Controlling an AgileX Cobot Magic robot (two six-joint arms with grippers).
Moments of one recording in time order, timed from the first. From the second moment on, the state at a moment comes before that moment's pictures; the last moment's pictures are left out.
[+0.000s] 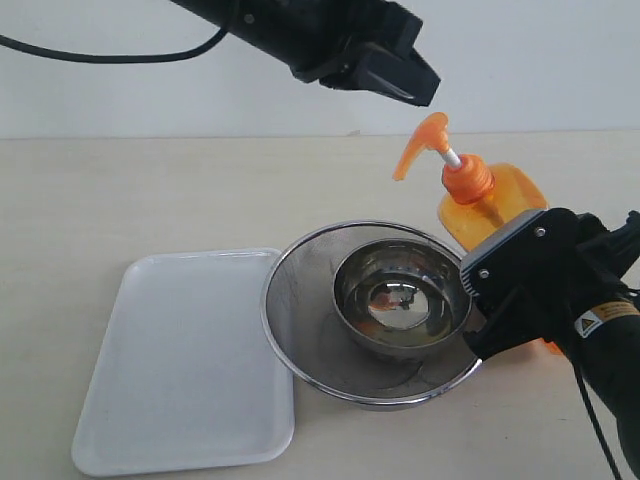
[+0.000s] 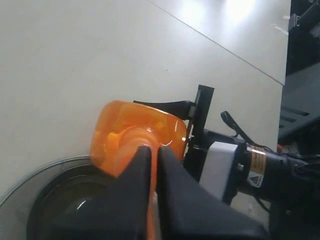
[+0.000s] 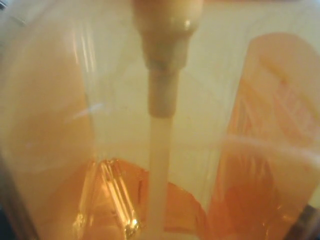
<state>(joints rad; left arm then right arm) -0.57 1.79 -1.60 -0.90 0.88 0.79 0.64 1.67 -0.30 0.58 -1.03 -0.84</state>
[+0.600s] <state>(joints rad) -0.58 1.87 -1.60 -0.92 0.83 0.81 0.64 1.67 -0.30 0.58 -1.03 -0.83</state>
